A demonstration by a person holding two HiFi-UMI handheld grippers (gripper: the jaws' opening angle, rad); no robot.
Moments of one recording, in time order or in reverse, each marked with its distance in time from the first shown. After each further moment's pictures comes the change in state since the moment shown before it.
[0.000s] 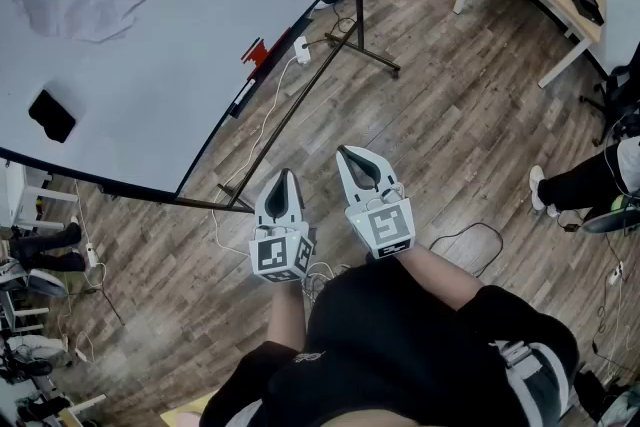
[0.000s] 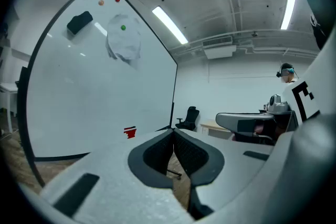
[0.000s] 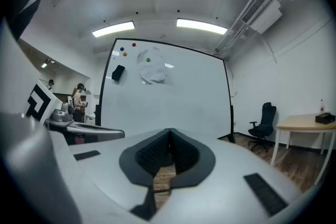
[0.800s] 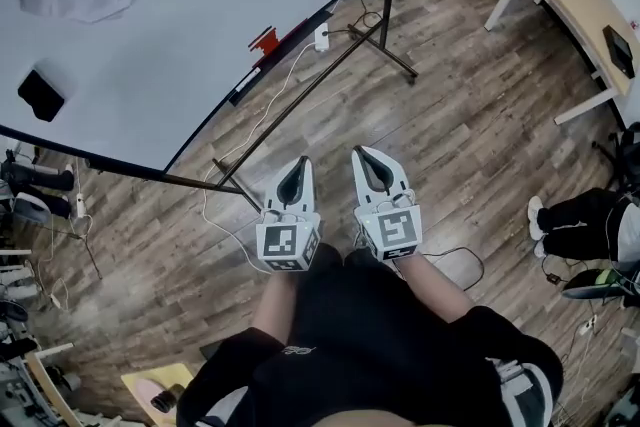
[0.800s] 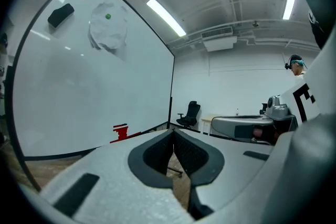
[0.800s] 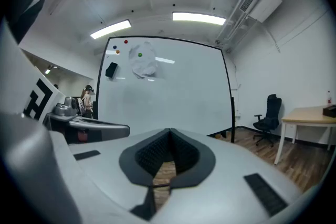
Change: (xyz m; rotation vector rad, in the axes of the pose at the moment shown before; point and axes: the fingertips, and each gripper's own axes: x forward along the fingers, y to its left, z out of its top) left arm 0.082 -0.045 -0.013 0.034 0.055 0.005; right arm 0.023 -0.080 -0.032 0.022 0.057 0.044
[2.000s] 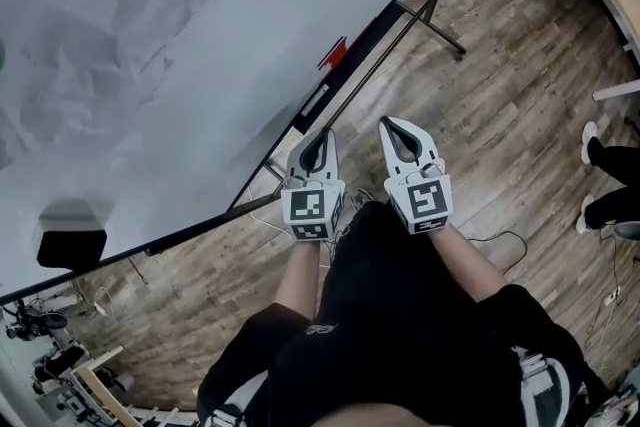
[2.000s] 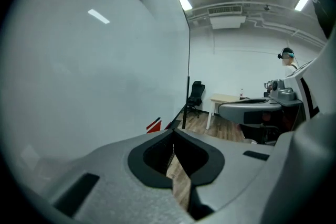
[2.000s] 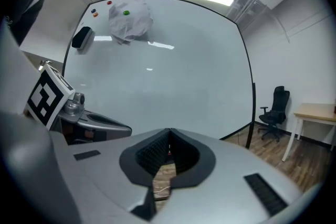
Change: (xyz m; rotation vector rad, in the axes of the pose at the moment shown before) left arm 0.157 0.251 -0.010 0.059 0.235 -0.036; right arm 0.281 0.033 -0.017 0.023 0.118 -0.009
